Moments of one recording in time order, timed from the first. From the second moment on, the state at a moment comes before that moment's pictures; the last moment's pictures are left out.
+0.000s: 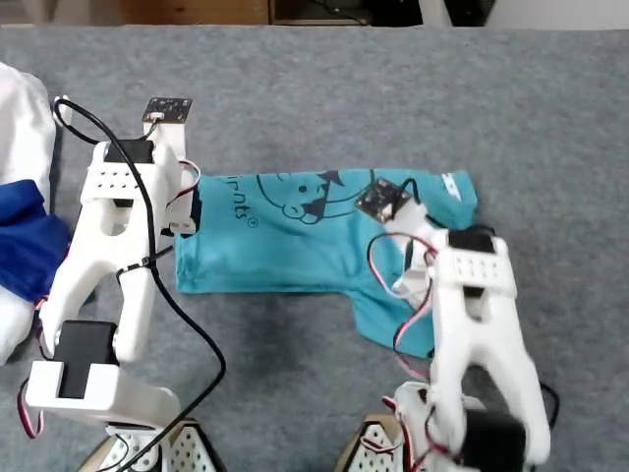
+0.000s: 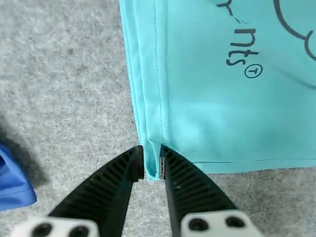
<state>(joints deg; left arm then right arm) -1.9 0.1 11.5 77.4 -10.9 4.4 -26.9 55.4 60.3 41.5</state>
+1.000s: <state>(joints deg) -1.9 0.1 11.5 77.7 -10.9 0.2 -50.2 71.2 75.5 53.9</state>
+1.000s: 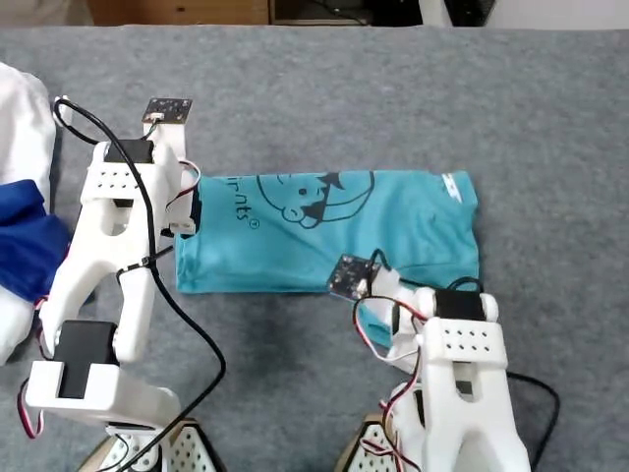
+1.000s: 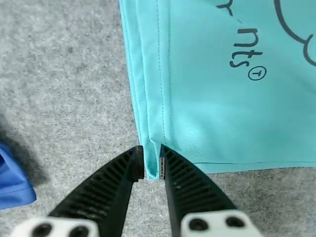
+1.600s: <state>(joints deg) -1.9 0.1 11.5 77.7 -10.9 13.8 -50.2 66.9 71.3 52.3</state>
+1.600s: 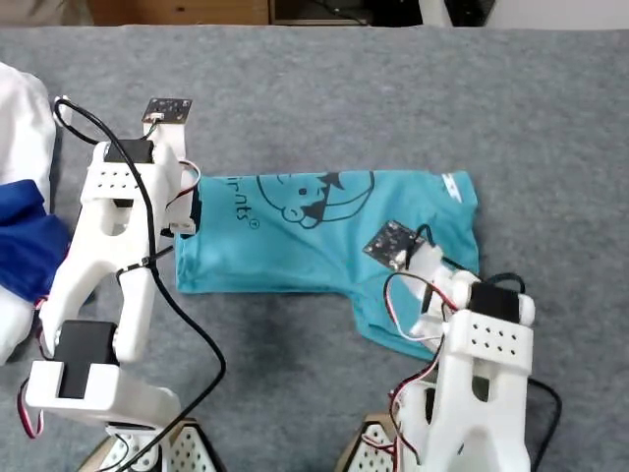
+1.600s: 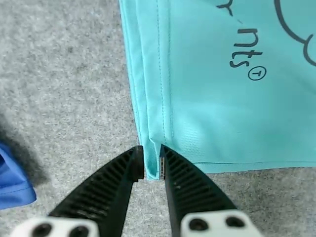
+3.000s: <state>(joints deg) -1.9 0.1 11.5 78.7 -10.9 20.7 -50.2 78.4 57.5 66.9</state>
